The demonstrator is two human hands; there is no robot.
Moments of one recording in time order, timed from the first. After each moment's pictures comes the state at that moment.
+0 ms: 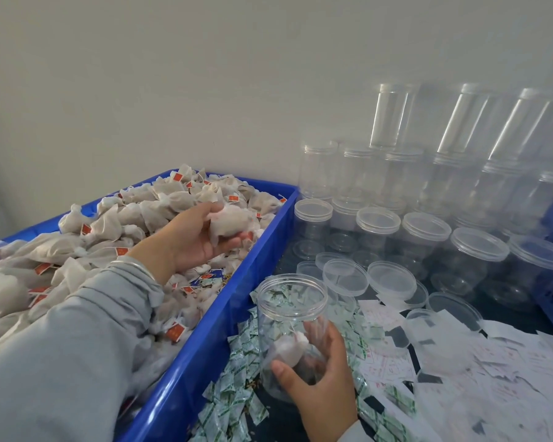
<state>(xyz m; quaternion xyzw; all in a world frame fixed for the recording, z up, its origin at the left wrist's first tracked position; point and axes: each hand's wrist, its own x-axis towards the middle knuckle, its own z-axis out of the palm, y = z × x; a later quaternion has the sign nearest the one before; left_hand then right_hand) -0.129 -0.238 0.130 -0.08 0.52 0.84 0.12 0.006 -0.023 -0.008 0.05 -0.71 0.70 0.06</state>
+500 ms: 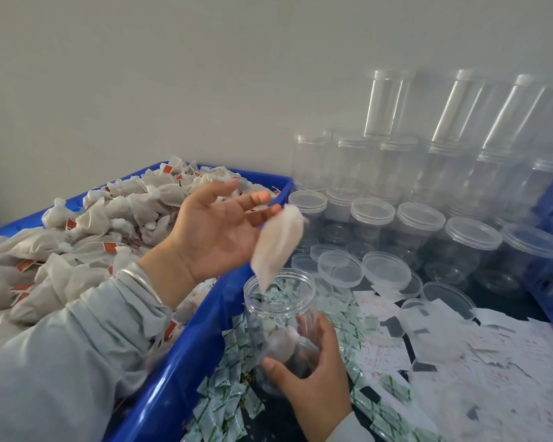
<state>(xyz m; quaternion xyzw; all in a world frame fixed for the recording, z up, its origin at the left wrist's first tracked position) -0.087 -0.188 0.145 0.17 0.40 0.87 0.23 0.002 -0.023 -0.012 0.05 -0.71 0.70 0.05</state>
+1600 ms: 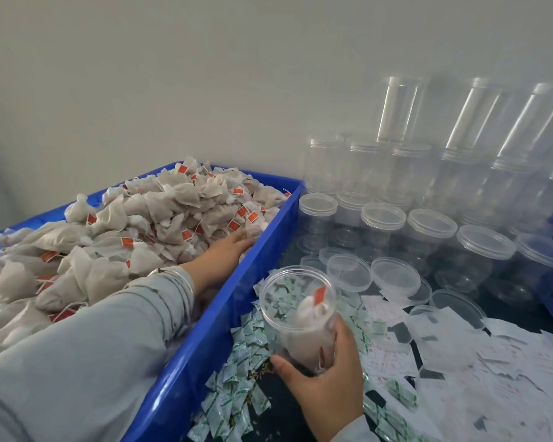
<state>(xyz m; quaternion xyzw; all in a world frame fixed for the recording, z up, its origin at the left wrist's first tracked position) -0.159 -0.229 0.053 0.12 0.98 0.12 -0.01 0.002 -0.024 -0.008 0.07 -0.73 0.66 0.14</state>
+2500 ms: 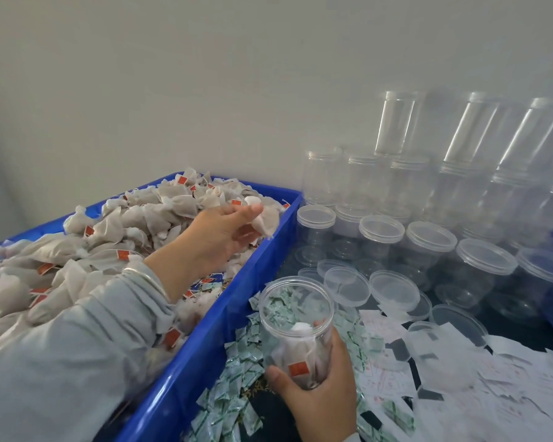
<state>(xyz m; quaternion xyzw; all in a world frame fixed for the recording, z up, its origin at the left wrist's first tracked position) -0.109 -0.195 0.144 0.04 0.63 0.77 0.00 -0.005 -0.022 -0.013 0.05 -0.72 0.68 0.12</state>
